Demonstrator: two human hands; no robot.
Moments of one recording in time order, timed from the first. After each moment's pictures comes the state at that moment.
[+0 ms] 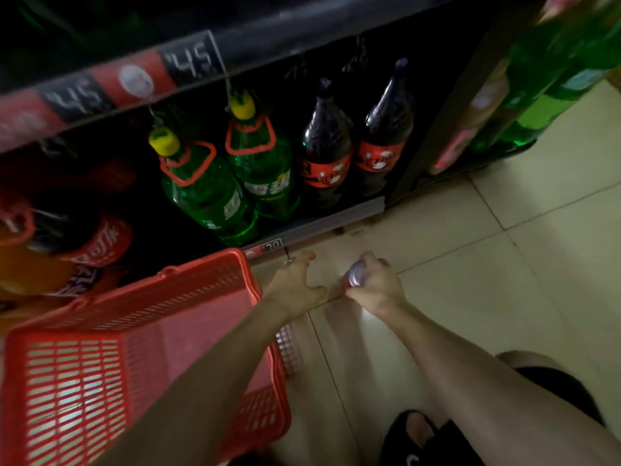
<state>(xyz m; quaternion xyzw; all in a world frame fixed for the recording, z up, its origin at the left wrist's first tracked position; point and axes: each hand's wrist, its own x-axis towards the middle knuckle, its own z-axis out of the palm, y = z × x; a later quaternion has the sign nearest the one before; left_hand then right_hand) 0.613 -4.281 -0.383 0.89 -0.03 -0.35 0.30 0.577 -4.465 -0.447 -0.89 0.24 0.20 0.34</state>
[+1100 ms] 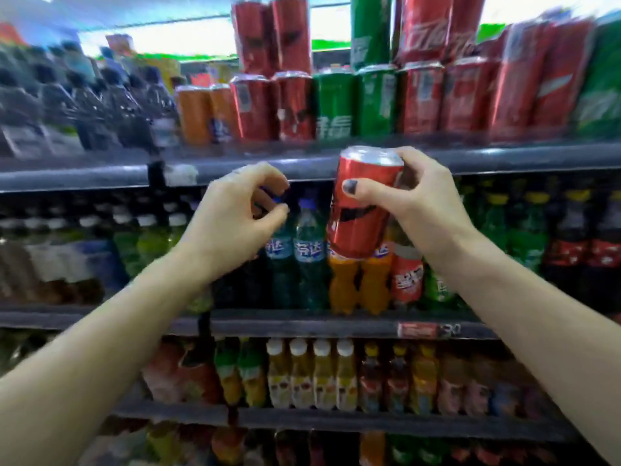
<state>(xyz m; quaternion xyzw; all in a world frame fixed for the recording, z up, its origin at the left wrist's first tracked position) 0.569 -3.856 0.735 0.89 -0.12 0.37 0.25 0.604 -4.096 0.745 -0.70 -0.26 -0.16 0.64</state>
